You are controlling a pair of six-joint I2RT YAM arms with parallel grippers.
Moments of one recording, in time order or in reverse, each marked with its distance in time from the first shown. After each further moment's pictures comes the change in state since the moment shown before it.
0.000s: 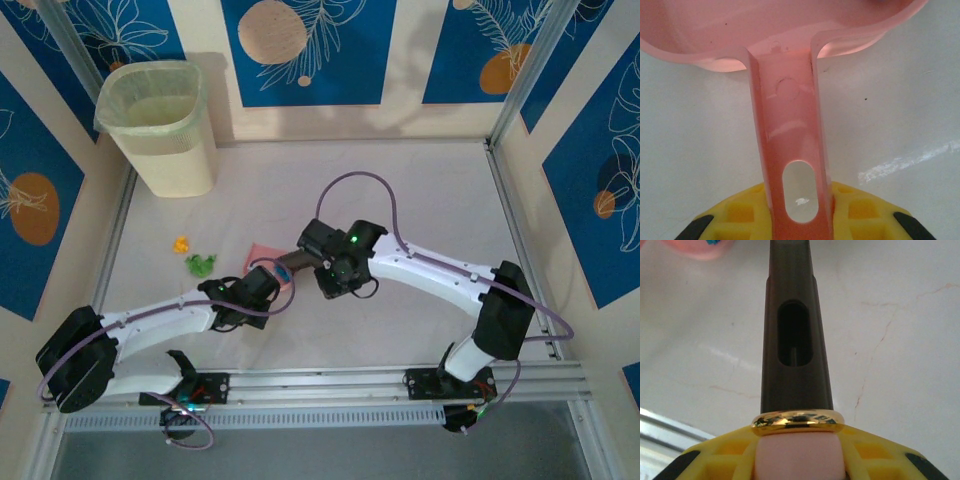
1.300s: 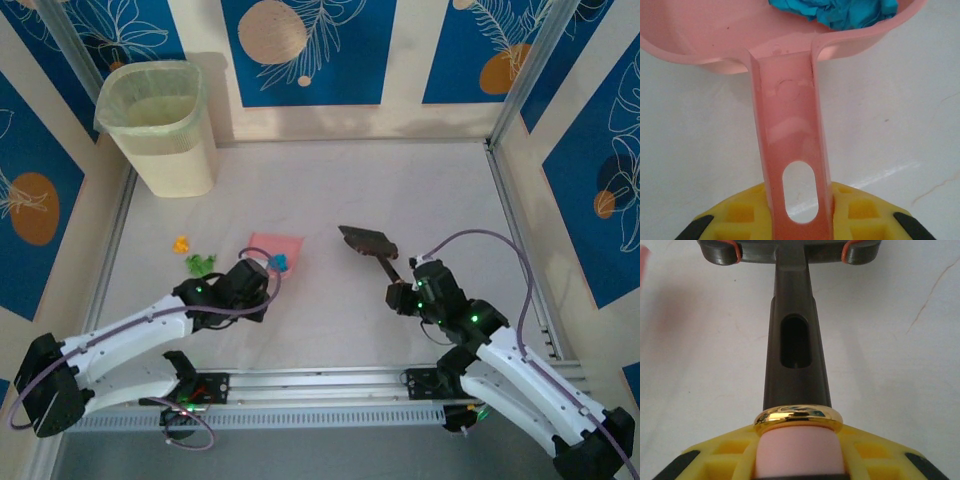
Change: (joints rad) left arm 0.000 -0.191 0.100 -0.119 0.044 -0.080; right arm -0.399 -0.974 -0.909 0.513 -0.072 0.086
